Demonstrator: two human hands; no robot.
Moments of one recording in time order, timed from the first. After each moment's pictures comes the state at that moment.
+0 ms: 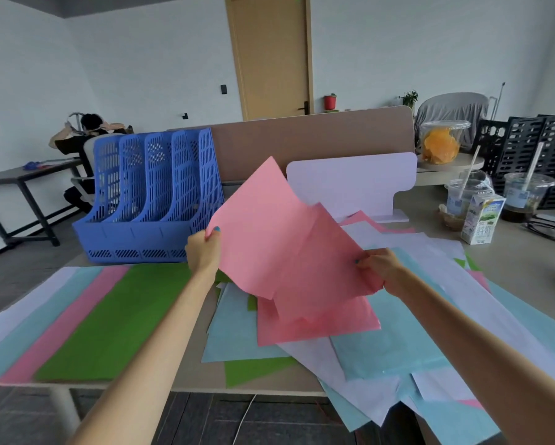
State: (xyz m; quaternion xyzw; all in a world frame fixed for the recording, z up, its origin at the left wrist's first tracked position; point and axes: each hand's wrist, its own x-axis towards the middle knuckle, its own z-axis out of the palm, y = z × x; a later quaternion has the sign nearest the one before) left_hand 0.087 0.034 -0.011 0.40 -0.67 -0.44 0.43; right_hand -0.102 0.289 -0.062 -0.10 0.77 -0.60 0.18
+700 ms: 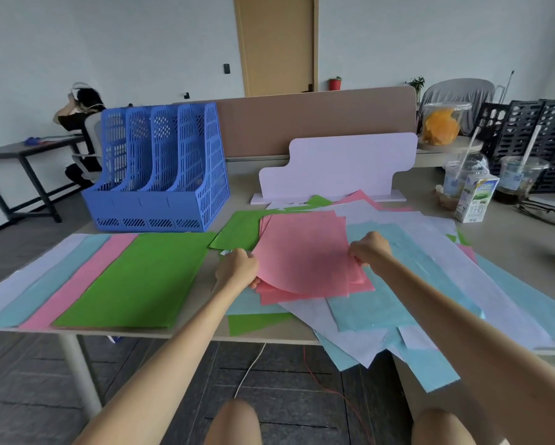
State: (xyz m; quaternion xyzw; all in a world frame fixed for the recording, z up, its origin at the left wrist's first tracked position) left_hand 0.119 0.095 -0.079 0.40 -0.85 -0.32 0.16; right_hand -0.061 0.287 -0.067 -0.10 0.90 -0.41 0.10
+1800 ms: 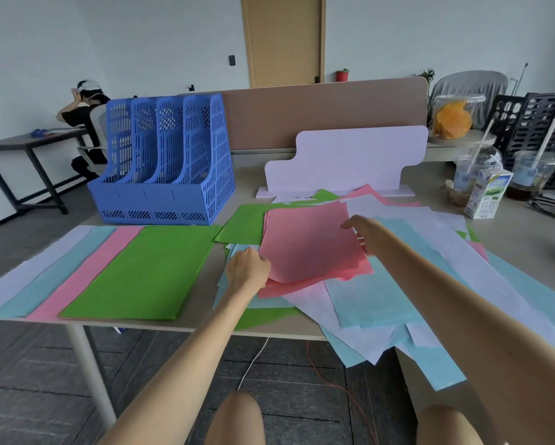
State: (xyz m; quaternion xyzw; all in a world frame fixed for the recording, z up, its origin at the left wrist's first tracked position) left_hand 0.120 0.109 -0.089 0.39 -0.89 -0.18 0.17; right_hand -0.069 0.261 -0.048 -0.04 0.78 -0.56 0.26
